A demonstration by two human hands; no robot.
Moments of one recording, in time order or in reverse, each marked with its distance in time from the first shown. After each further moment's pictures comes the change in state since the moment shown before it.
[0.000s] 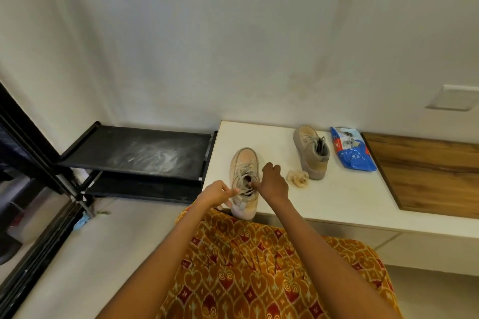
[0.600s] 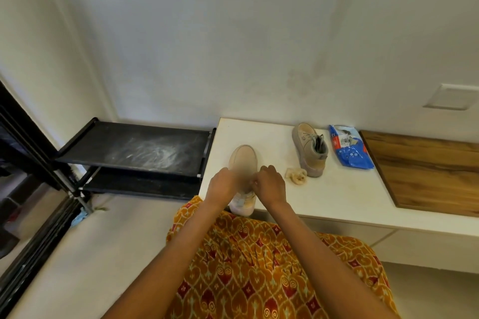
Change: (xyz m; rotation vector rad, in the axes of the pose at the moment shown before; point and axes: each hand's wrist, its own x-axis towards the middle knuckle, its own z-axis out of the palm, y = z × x) left_hand -0.002 0.018 0.017 0.381 0.427 0.404; right_hand -0.015 0.004 0.003 -0.231 0.154 -0.314
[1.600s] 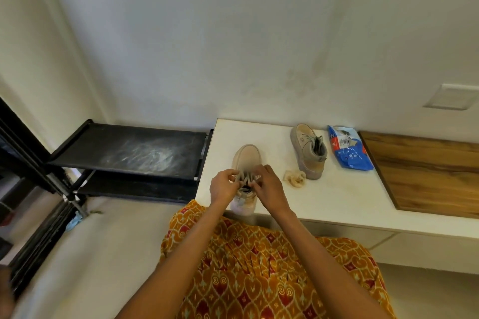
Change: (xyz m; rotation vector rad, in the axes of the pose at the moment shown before) left_hand 0.017 0.003 0.025 -0.523 0.101 -0.359; right_hand 0.003 0.017 0.014 0.530 0.048 0.014
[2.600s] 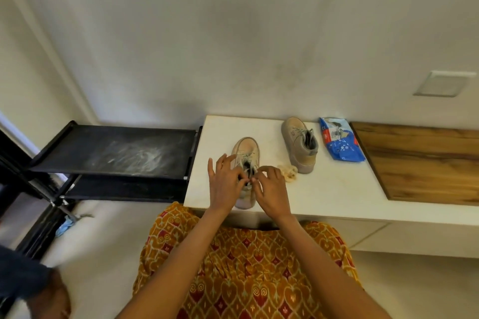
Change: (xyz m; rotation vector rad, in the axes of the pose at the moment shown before) left_hand 0.001 0.008 0.024 0.513 0.171 0.527; right_hand -0.007 0.047 -0.002 -0.269 0.139 -0.130
